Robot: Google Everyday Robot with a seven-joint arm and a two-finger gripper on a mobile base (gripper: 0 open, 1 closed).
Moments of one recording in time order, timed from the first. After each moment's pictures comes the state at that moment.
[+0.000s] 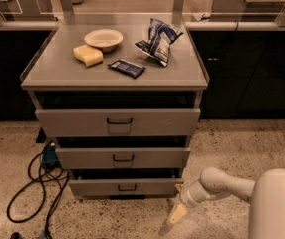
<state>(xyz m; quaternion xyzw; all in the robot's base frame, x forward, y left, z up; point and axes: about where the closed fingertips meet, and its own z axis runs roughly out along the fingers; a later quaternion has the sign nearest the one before) 0.531 -0.155 0.268 -0.52 0.80 0.24 0.19</state>
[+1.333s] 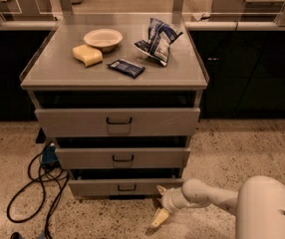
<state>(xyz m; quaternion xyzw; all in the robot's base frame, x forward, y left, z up) 0.550 -0.076 0.211 -0.57 0.75 0.23 0.27</state>
